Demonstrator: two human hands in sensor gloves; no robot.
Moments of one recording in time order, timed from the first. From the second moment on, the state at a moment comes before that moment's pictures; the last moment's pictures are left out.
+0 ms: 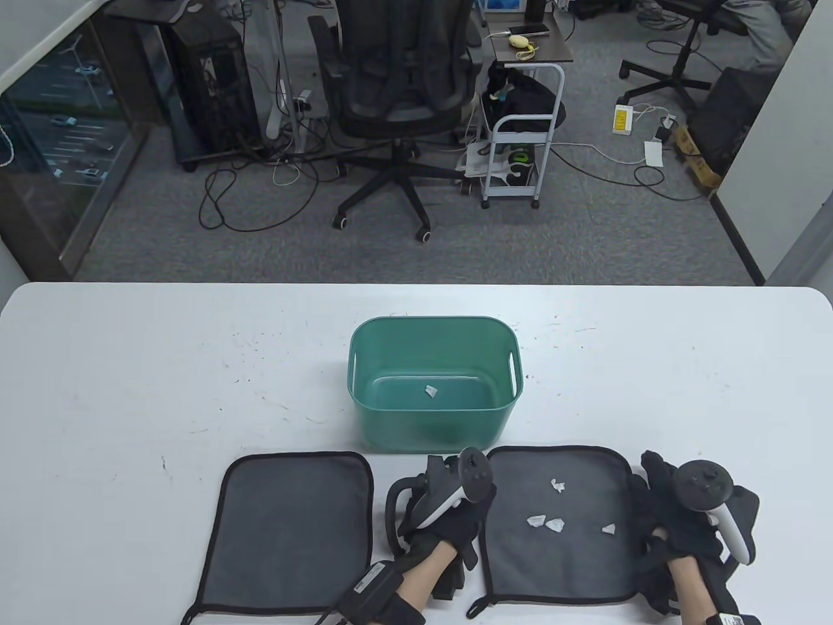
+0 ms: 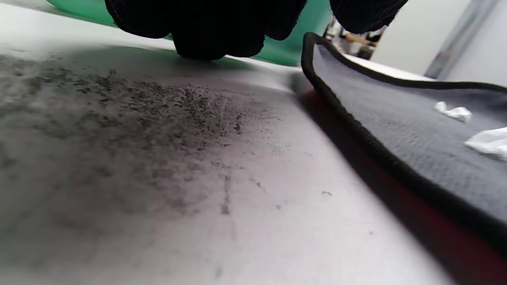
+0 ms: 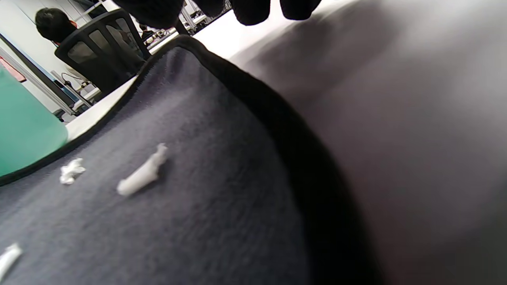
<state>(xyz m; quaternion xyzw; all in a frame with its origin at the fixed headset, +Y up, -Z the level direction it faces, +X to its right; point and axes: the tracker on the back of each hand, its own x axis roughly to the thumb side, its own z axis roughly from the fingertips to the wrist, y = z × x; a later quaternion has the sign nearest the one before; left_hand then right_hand) 0.011 -0.772 -0.333 -0.15 -0.05 0.10 0.98 0.351 -0.782 -0.305 -0.16 0.12 0.94 0.29</state>
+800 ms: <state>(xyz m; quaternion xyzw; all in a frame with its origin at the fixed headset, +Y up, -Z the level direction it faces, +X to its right) 0.024 -0.788 -0.336 -0.22 -0.03 0.12 0.97 0.354 -0.803 -0.314 -0.13 0.21 0.88 0.41</state>
